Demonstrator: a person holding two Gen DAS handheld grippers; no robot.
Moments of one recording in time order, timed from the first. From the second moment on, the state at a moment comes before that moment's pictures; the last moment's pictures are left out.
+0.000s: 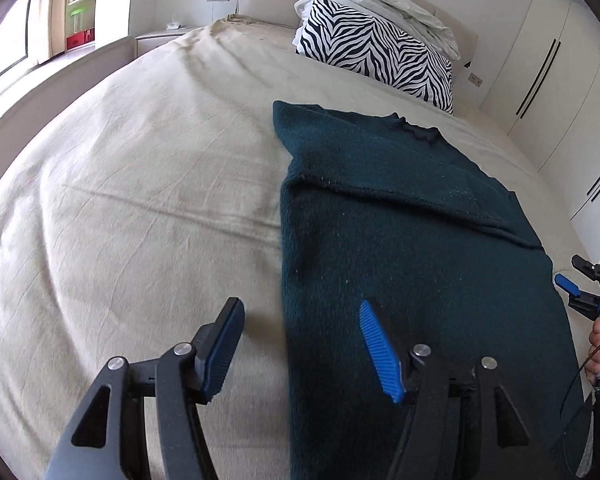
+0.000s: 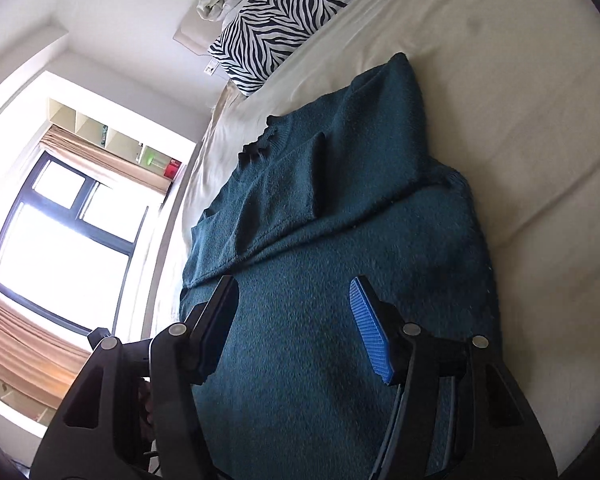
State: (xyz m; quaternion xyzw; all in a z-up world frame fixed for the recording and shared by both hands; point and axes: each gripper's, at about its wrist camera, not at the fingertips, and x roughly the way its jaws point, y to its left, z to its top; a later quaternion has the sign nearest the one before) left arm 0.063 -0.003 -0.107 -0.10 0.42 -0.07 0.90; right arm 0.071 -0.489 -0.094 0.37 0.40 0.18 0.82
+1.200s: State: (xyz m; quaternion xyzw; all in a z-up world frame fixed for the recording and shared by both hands) left arm -0.080 -0.013 -0.142 -0.14 0.53 -0.12 0.83; right arm -0.139 -0.534 -0.124 0.35 0.51 0.07 0.78
